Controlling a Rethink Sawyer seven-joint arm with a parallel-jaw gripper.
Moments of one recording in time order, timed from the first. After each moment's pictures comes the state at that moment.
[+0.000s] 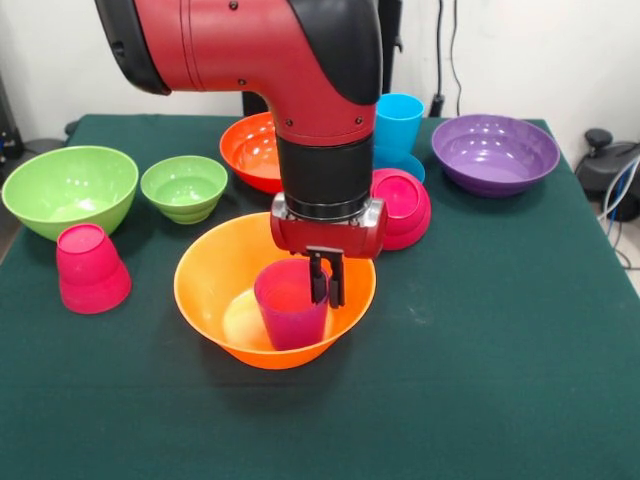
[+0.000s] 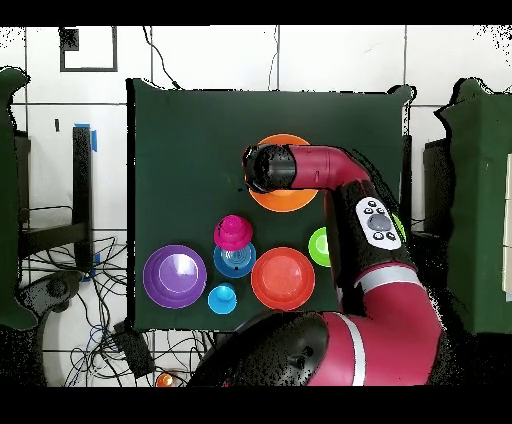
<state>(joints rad) -0.45 -0.44 0.31 1.38 -0.36 0.55 1.99</state>
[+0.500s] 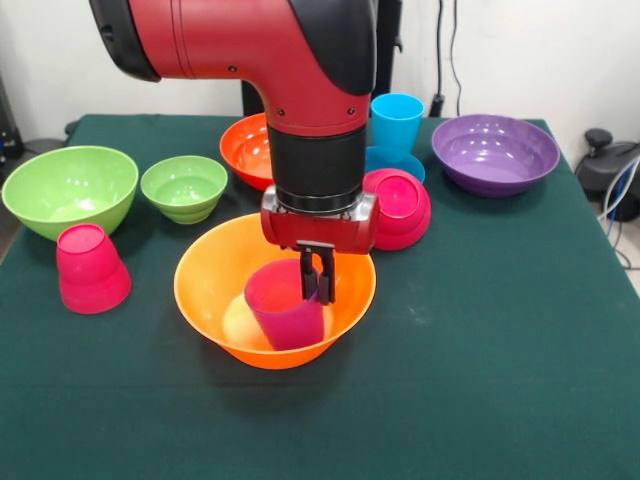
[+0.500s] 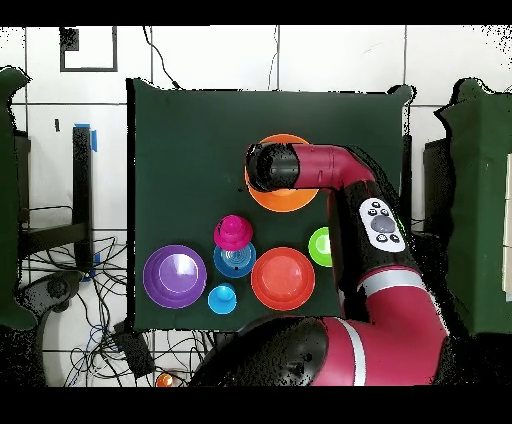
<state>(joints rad) -0.45 -0.45 0.30 1.38 -0.36 0.55 1.99</state>
